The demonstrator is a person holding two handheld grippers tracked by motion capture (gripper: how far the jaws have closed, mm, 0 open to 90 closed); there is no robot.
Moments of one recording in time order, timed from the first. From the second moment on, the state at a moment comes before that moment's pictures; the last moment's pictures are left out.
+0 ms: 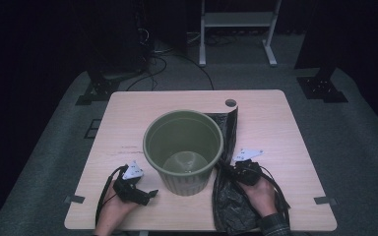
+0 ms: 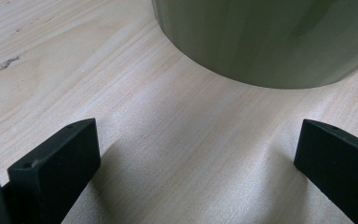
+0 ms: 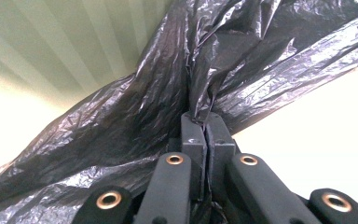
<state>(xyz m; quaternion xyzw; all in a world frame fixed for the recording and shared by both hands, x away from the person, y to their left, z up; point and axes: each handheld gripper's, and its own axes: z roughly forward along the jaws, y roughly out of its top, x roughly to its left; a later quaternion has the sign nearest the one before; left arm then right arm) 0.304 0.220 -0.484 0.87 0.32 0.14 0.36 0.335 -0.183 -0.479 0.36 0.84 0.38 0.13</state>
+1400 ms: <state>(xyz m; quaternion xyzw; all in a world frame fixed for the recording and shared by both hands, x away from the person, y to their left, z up) 0.304 0.220 -0.484 0.87 0.32 0.14 0.36 0.296 -0.209 -0.359 0.21 0.82 0.53 0.08</state>
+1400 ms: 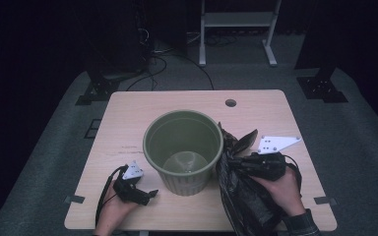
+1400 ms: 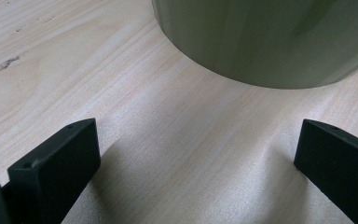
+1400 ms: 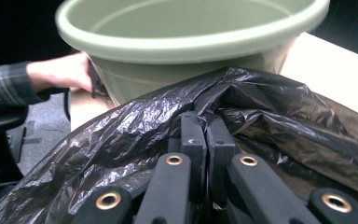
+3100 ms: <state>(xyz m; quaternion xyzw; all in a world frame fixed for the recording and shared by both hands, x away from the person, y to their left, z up) 0.304 0.220 -0.484 0.87 0.32 0.14 0.36 0.352 -0.078 -0.250 0.05 0.79 0.60 -0.04</state>
